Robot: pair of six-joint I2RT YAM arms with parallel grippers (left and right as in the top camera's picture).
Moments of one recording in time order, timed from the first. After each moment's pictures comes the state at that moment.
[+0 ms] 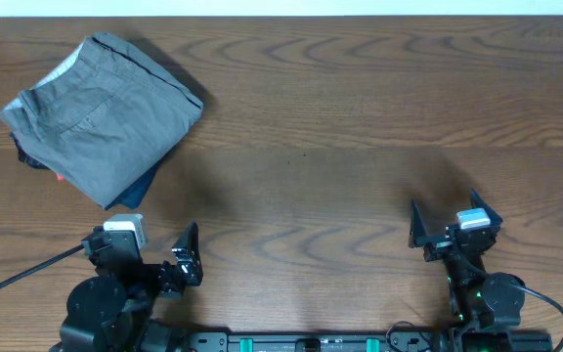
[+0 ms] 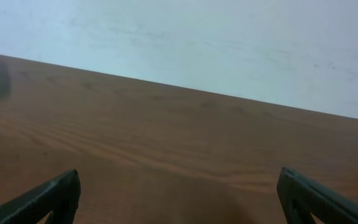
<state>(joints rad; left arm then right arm) -0.31 0.29 0.76 -0.92 -0.09 -0.35 0.01 0.01 0.01 -0.06 -0.16 -0.10</state>
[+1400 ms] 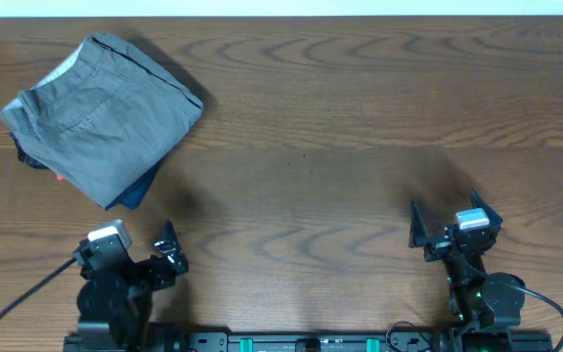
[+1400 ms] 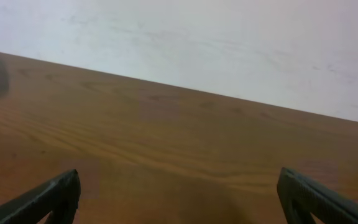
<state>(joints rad) -0.04 0.12 0.50 -0.81 -0.11 -0.35 0.01 0.01 0.01 -0.06 -0.16 -0.12</state>
